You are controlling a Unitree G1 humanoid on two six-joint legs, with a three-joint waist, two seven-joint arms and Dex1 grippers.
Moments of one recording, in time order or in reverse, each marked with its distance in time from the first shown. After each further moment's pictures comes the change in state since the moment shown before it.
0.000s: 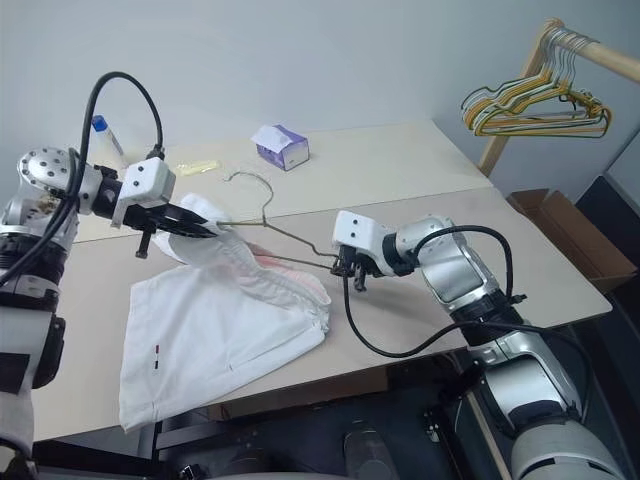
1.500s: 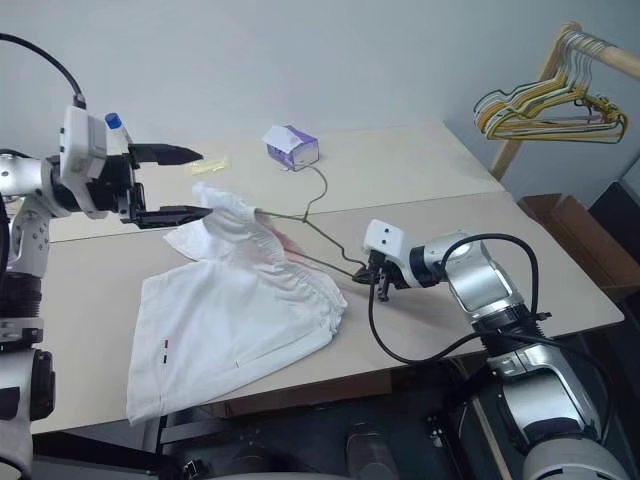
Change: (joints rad) left arm 0.213 0.019 0.265 -0.401 -0.230 0.282 0.115; right arm 0.070 -0.045 -0.032 0.075 0.051 -0.043 0.027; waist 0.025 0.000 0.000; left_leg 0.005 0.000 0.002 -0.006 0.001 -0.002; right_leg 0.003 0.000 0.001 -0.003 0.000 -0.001
